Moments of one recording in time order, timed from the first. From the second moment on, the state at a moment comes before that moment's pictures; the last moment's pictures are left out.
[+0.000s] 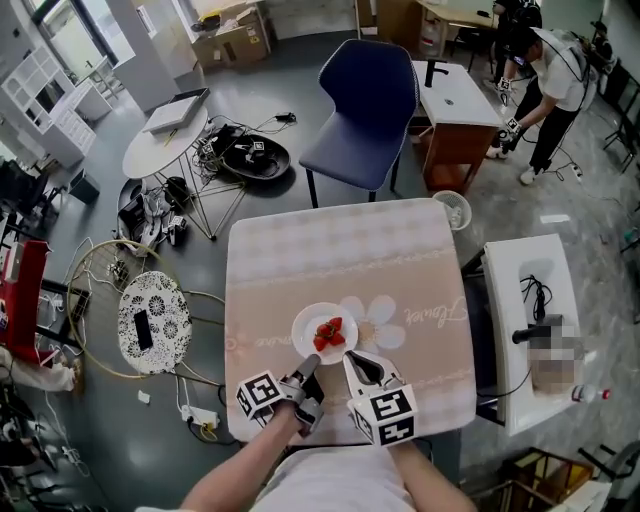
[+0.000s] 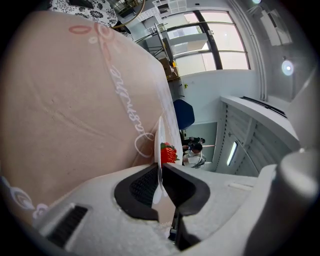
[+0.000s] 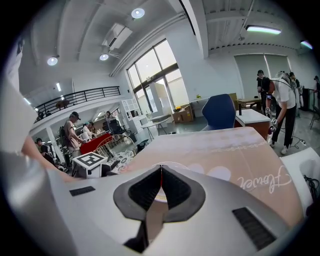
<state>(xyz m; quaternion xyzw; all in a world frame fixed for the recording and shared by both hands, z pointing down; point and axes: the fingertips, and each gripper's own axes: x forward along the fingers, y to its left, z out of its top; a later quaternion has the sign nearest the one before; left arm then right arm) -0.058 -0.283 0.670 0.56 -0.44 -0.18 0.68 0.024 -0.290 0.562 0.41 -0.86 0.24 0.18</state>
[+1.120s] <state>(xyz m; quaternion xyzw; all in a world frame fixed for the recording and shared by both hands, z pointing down) -0.068 -0.270 0.665 0.62 -0.51 0.02 0.59 0.023 -0.278 0.551 0.43 -0.86 0.23 0.17</state>
